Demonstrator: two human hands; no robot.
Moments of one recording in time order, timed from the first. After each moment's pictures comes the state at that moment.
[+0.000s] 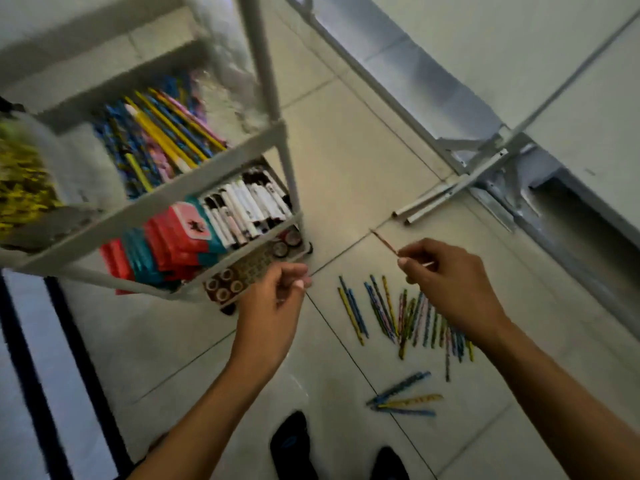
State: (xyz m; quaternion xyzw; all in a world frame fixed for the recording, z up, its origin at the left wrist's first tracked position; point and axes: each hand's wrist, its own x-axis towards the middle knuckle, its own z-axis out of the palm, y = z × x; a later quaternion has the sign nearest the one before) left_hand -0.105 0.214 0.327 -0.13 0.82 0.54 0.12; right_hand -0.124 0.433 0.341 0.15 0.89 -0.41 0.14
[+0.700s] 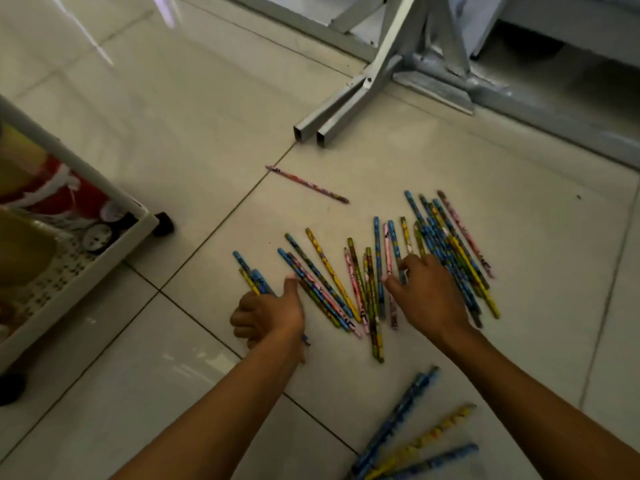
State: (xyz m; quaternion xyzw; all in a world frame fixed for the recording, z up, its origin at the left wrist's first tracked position) left_hand -0.100 0.393 -0.127 -0.40 0.82 0.35 0.21; right_hand -0.033 0.567 -0.111 0.29 0.93 -0.20 0.10
